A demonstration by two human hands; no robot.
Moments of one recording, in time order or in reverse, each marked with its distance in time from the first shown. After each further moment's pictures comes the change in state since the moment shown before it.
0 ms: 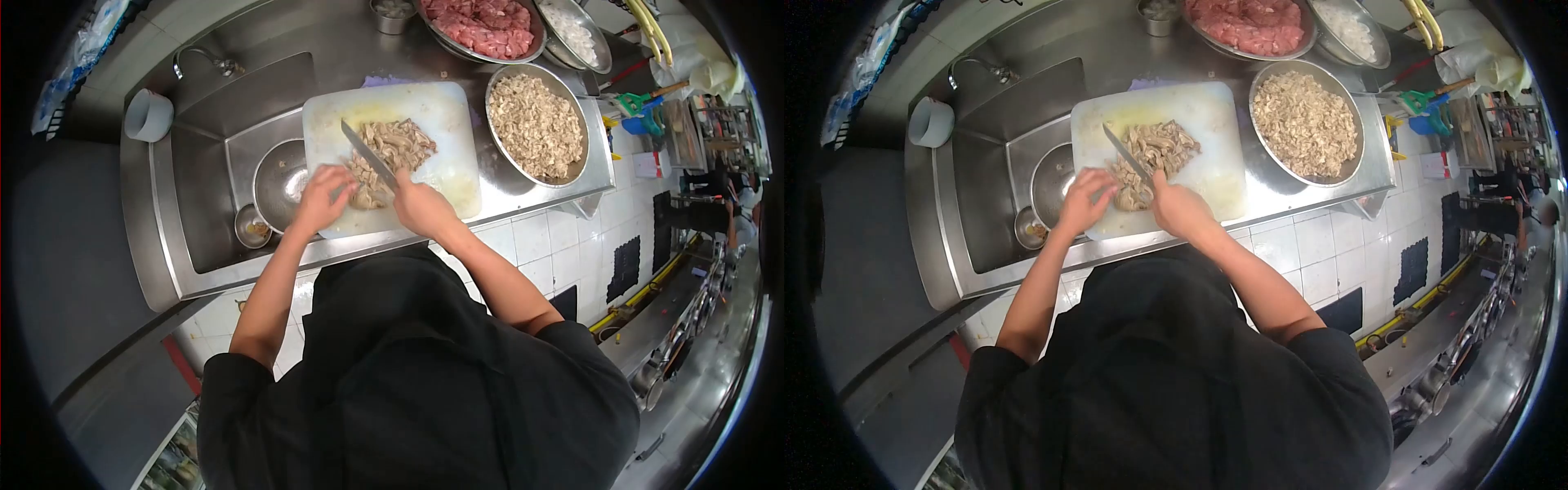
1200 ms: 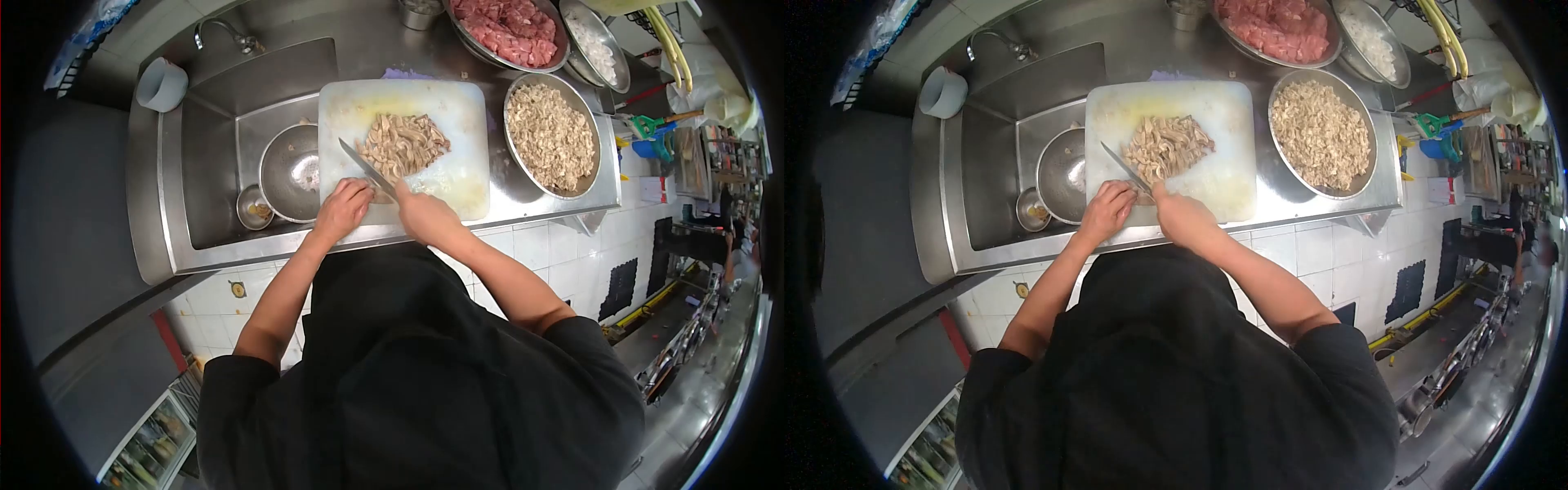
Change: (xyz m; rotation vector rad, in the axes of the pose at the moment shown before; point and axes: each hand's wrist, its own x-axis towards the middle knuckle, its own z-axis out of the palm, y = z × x) left_hand -0.048 0.004 0.043 0.107 -0.005 0.115; right_hand -0.012 -0.006 0.008 -0.131 -0.145 -0.101
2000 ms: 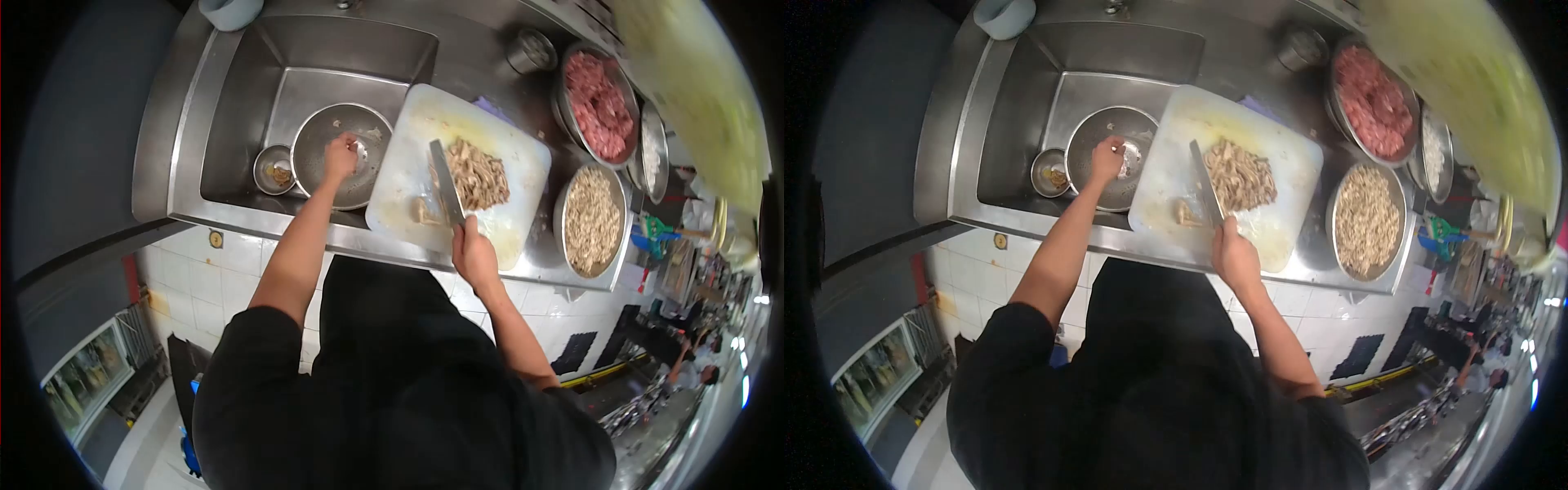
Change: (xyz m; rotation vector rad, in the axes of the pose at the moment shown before) left_hand -0.014 -0.187 0.005 -0.242 0.386 -0.985; right_hand 0.018 0.023 0.039 -0.027 0.178 0.042
